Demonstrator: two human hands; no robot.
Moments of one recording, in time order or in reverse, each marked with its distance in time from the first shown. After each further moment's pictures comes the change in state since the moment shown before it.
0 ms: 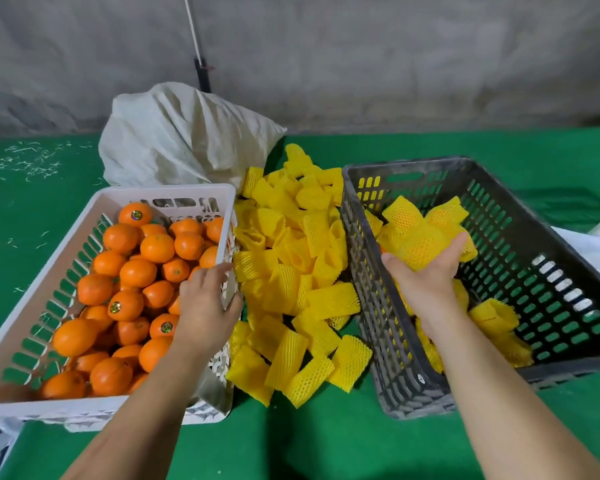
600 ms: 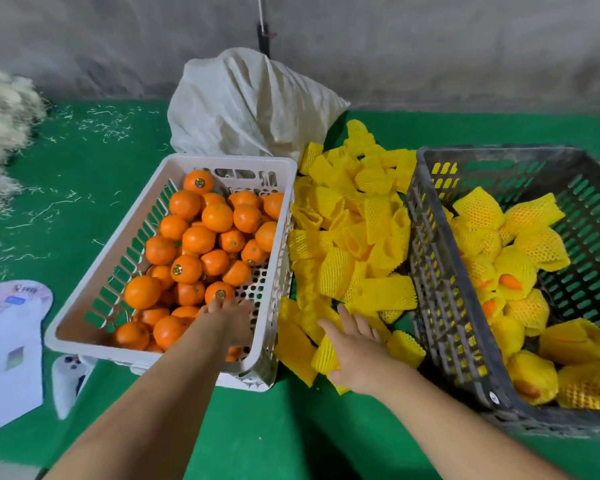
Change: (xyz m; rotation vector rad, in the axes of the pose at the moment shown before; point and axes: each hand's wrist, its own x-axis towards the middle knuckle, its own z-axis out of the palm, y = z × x) left_hand -0.012 -0.056 -0.011 0.412 -0.849 -0.492; right_hand -0.080 0.073 0.145 -1.164 -0.902 -0.492
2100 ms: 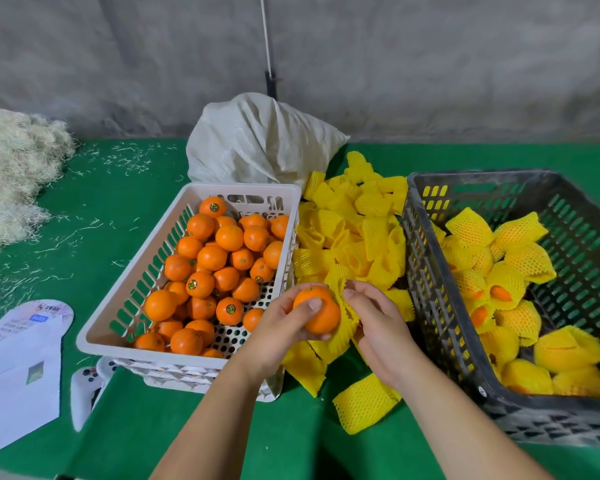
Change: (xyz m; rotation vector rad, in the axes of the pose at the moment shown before) left_hand -0.101 0.065 0.005 -1.557 0.009 0.676; right_hand -0.056 -0.025 -0.061 1.734 0.431 -0.075
